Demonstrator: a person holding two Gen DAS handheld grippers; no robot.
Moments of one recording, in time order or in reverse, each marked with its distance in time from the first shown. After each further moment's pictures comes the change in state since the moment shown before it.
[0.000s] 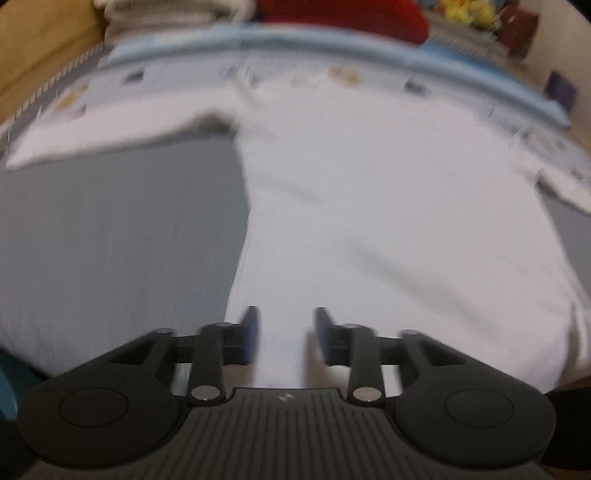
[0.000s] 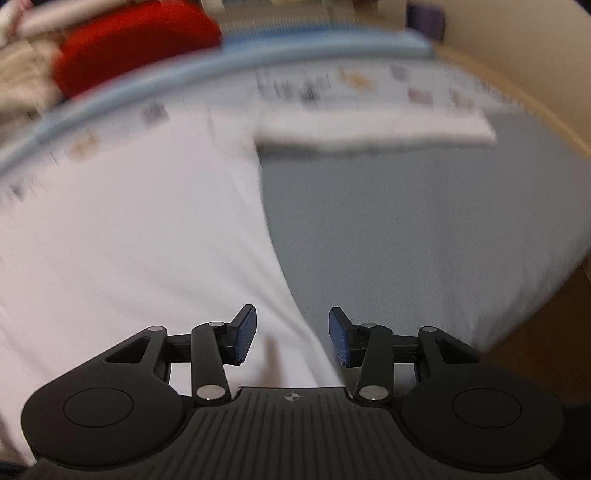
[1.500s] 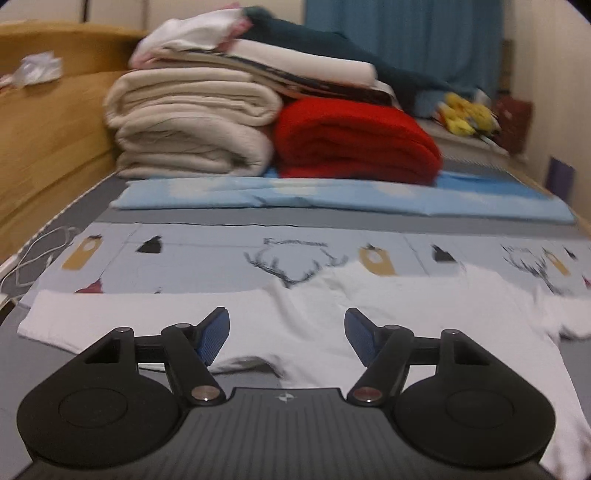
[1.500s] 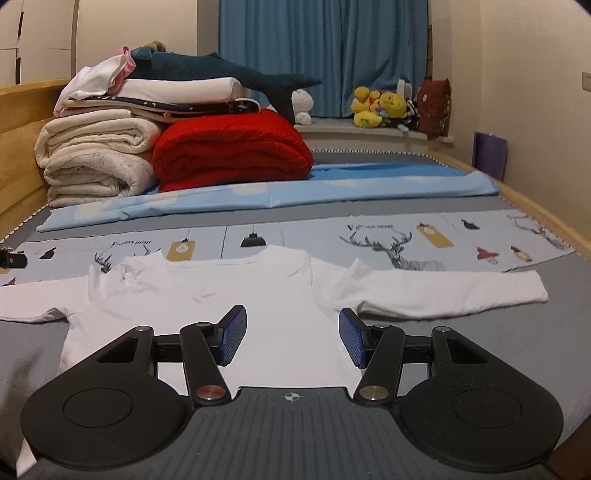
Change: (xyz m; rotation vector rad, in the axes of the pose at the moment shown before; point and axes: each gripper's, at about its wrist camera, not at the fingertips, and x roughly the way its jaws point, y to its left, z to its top) left arm 0.013 0.052 0.172 -0.013 -0.376 0.044; right arm -0.055 0.067 0.049 -0.178 -0.331 0.148
